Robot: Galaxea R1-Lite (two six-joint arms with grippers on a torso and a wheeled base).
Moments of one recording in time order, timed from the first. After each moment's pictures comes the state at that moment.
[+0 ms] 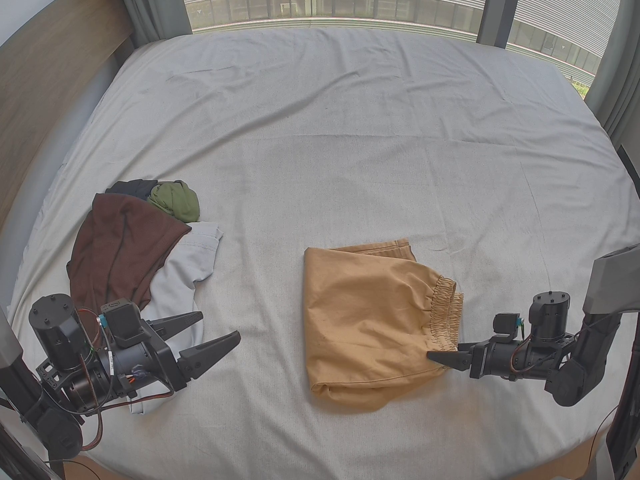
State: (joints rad) left arm -0.29 1.77 -0.07 -1.55 -0.48 -0.28; right arm 0.21 2.16 -0.29 -1.34 0.56 0.28
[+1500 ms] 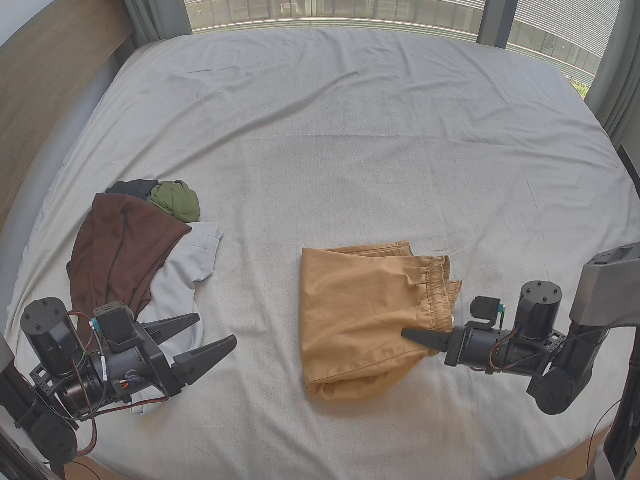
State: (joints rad) left arm -0.30 1.73 -0.04 -1.55 -0.48 -0.29; right arm 0.39 2.15 -0.35 -1.54 0.57 0.57
